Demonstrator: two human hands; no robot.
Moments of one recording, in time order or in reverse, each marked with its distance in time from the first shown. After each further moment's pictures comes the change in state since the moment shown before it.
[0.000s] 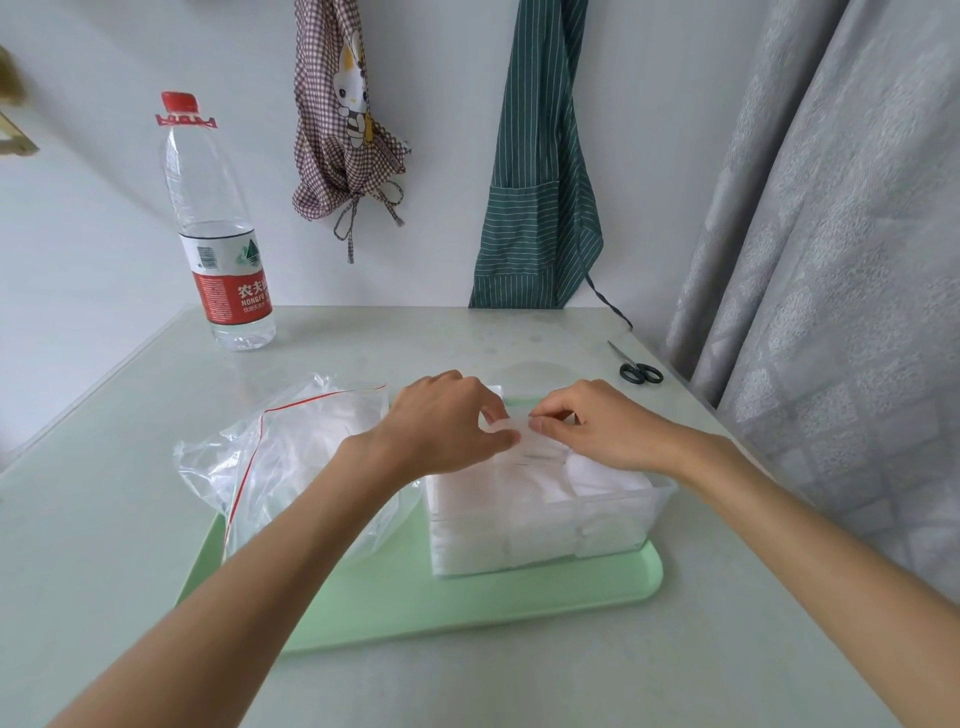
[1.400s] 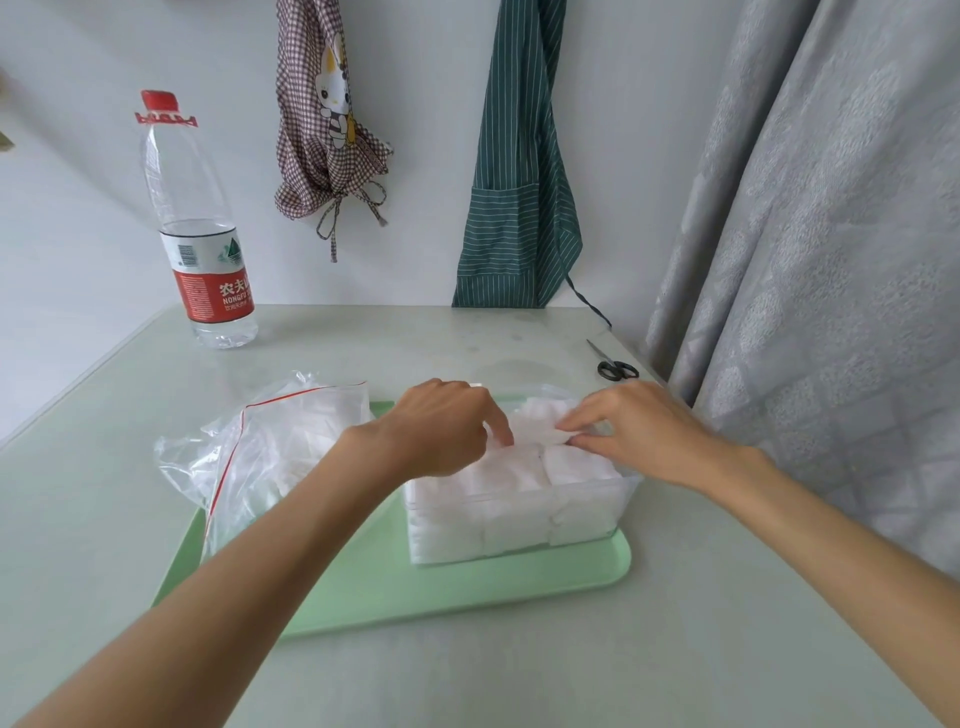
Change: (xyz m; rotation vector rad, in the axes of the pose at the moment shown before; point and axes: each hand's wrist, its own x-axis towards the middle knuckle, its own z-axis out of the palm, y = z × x) left_hand -0.003 0.019 -0.002 0.098 -0.109 0.132; right_hand -0.042 0.023 -0.020 -0.362 0.195 -0.055
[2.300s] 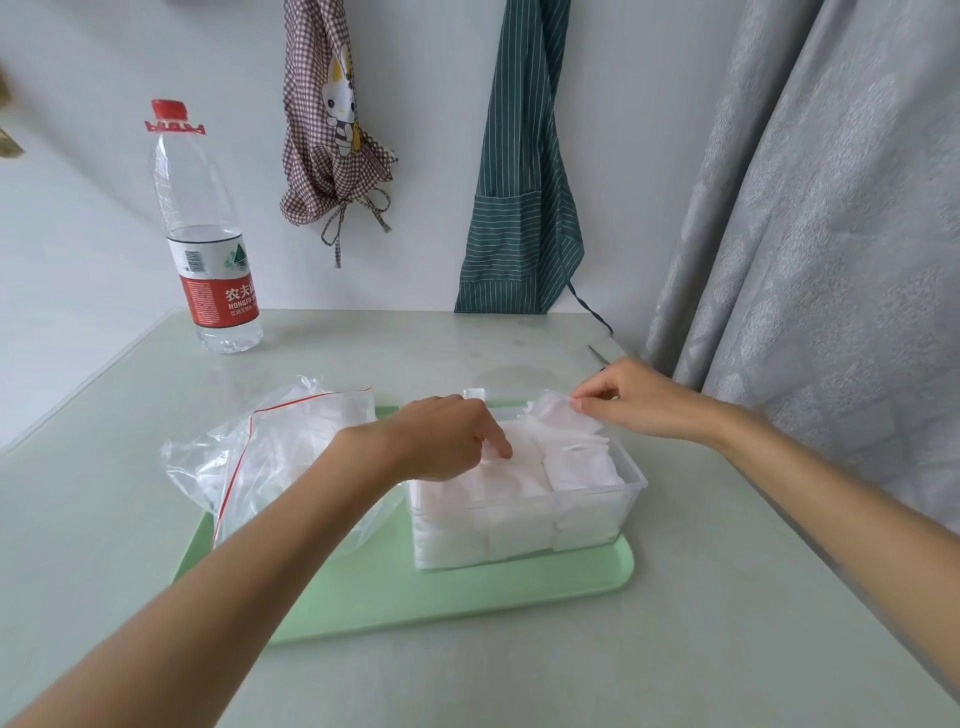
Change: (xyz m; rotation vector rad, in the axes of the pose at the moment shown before) left_hand -0.003 -0.008 -0.001 -0.133 -0.156 -0.030; right_hand 0.032 0.017 -0.009 0.349 -0.203 0.203
